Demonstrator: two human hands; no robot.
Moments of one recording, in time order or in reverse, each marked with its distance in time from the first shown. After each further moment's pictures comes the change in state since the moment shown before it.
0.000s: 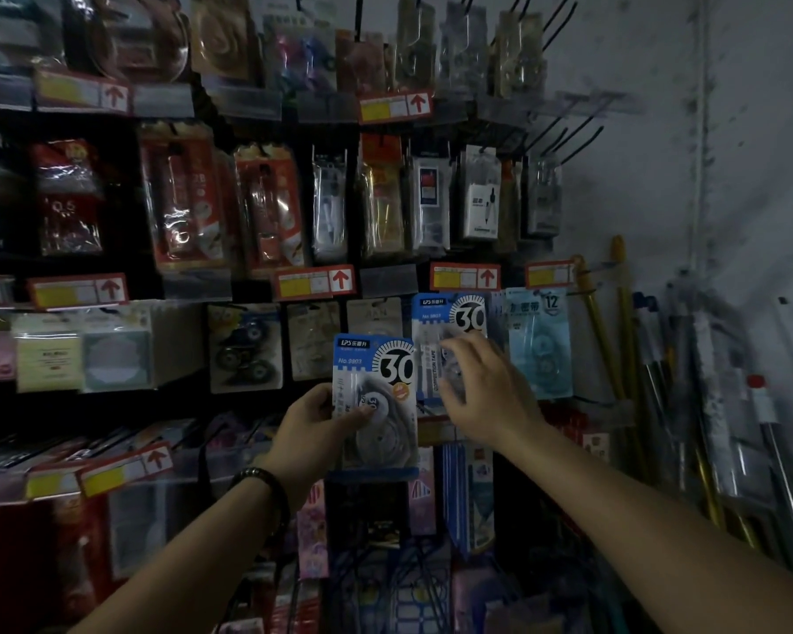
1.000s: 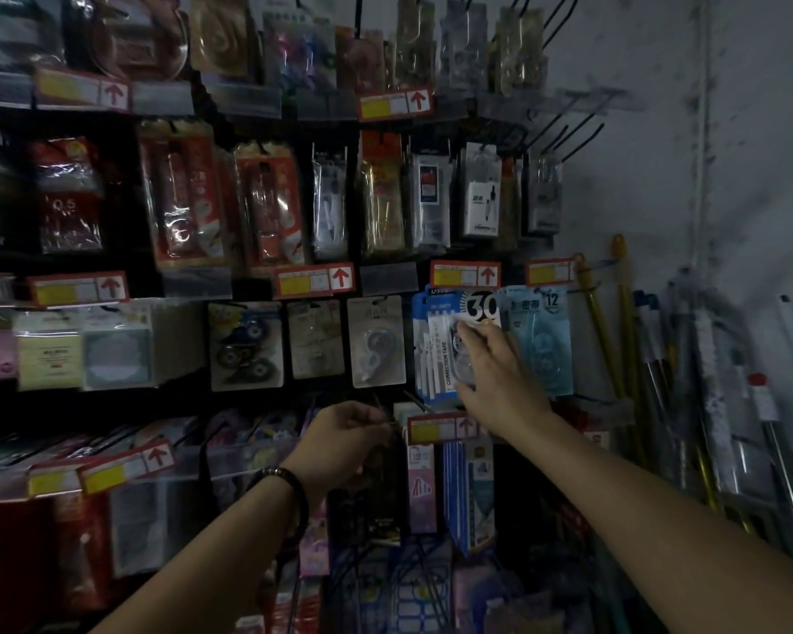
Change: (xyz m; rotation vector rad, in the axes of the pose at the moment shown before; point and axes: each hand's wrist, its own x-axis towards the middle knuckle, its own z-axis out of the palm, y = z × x) left_hand 0.006 -0.011 0.017 0.169 -0.093 -0.159; right_hand 0.005 0.012 -0.004 -0.086 -0.118 0.171
